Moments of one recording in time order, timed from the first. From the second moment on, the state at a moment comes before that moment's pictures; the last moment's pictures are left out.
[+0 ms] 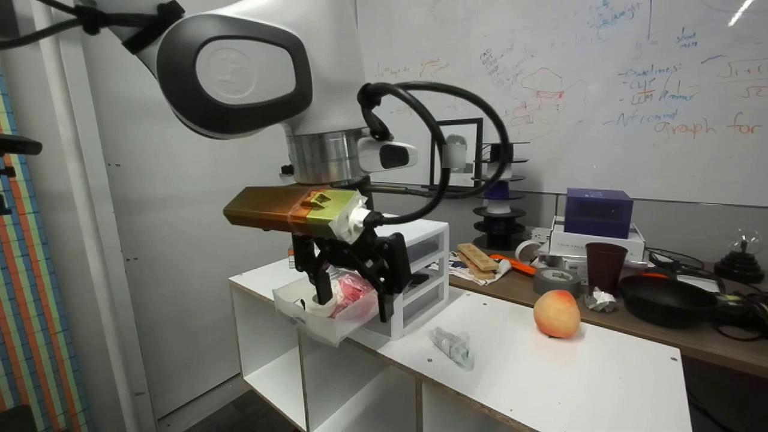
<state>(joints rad) -0.15 -0.05 -0.17 -2.48 0.03 2.55 -0.53</state>
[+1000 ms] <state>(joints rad) -0.18 0.47 -0.11 -1.96 -0.32 2.42 -0.72</state>
